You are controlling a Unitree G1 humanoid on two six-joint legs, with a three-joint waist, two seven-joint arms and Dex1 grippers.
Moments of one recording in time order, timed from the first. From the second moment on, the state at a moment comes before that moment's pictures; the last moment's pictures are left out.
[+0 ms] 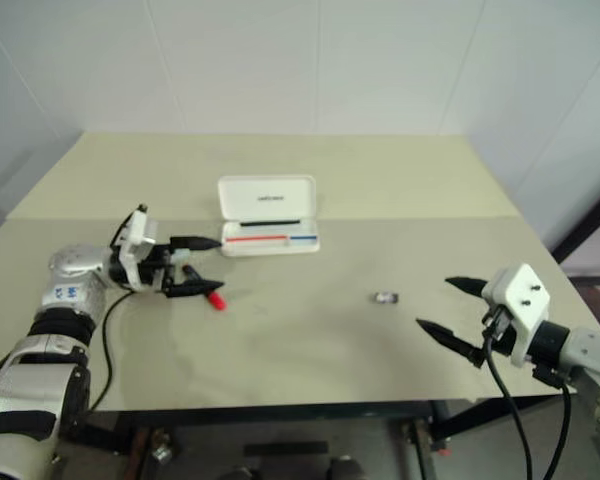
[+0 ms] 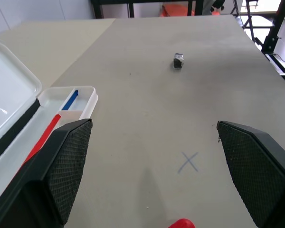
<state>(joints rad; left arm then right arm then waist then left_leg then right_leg) -0.98 0.63 0.05 1.03 -0.30 -0.26 -1.50 0.04 -0.85 -0.43 -0.45 0.52 0.44 0.88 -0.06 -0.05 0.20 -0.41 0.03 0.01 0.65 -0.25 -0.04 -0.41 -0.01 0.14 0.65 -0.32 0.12</state>
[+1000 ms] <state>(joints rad) -1.26 0.44 -0.09 1.35 0.15 -0.21 -0.90 0.16 -0.69 -0.40 -0.68 0.51 0.46 0.66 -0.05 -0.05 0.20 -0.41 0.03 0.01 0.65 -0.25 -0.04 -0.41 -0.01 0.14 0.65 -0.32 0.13</state>
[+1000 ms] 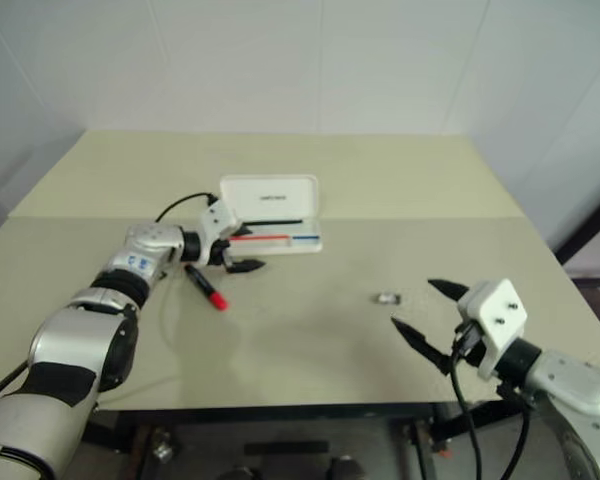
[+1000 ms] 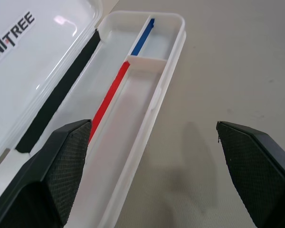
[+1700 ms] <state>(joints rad) -1.29 0.40 -0.06 1.39 0.25 -0.05 -0.77 0.28 -0.65 -0.44 -0.80 0.51 0.46 0.58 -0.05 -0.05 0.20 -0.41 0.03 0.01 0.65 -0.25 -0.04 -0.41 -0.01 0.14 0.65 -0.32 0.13</state>
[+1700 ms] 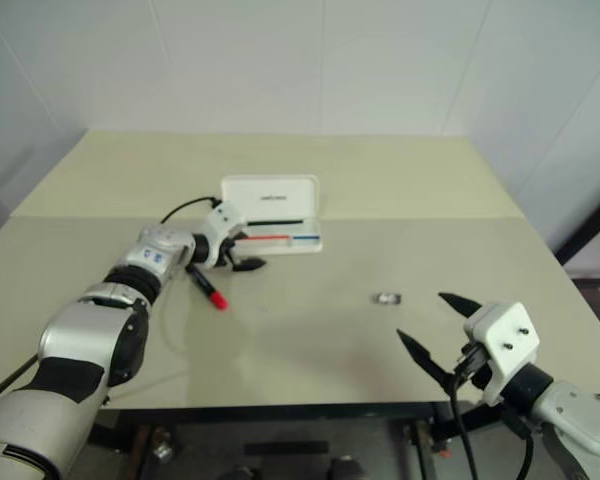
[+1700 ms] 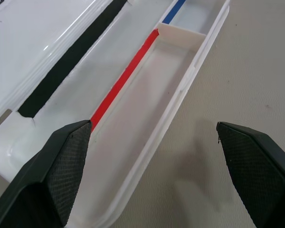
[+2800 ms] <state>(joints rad) -1.32 0.38 -0.03 1.38 0.29 -0.13 -0.95 0.22 -0.68 -0.44 -0.77 0.53 0.46 0.59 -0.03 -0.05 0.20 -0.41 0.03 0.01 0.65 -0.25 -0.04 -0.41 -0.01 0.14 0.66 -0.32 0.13</state>
